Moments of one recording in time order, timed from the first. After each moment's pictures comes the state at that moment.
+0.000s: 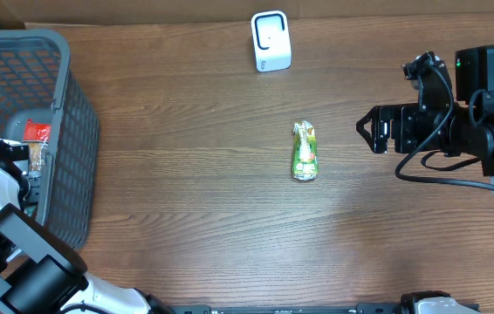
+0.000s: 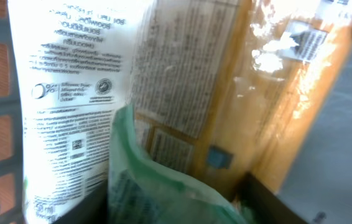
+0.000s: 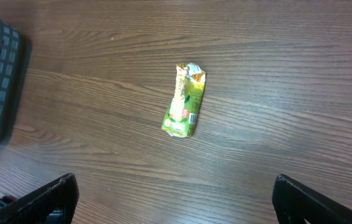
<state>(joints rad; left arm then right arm) 0.79 1.83 1.24 -0.60 -0.19 0.58 0.10 1.37 1.67 -1.33 -0.35 0.04</state>
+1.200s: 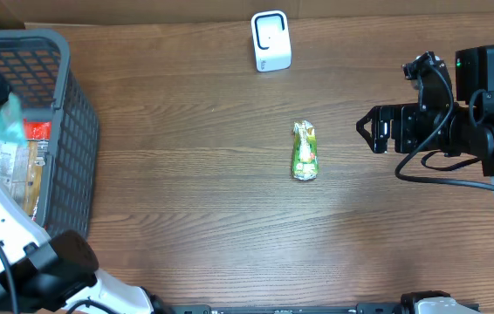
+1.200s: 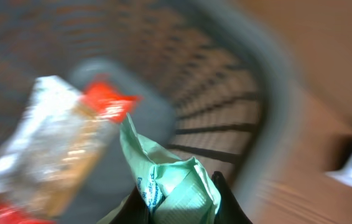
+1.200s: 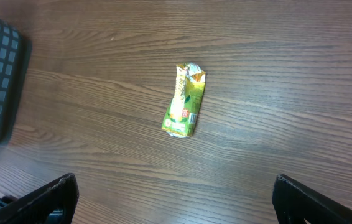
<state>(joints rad) 0.59 1.83 2.25 -1.35 0.21 -0.18 0.10 1.37 1.67 -1.33 -0.35 0.04</state>
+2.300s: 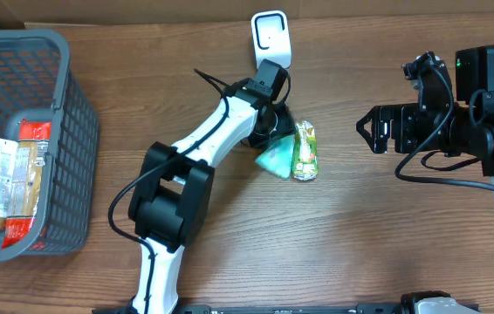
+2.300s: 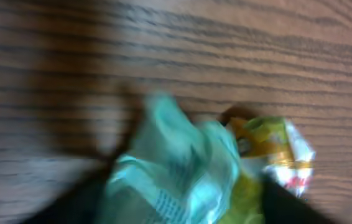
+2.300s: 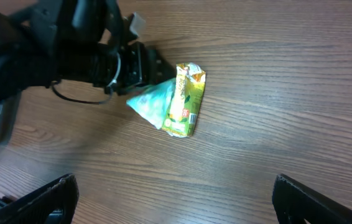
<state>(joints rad) -0.48 2.18 1.65 -0.71 0.23 -0.84 0.10 1.37 1.67 -1.33 -0.35 0.04</state>
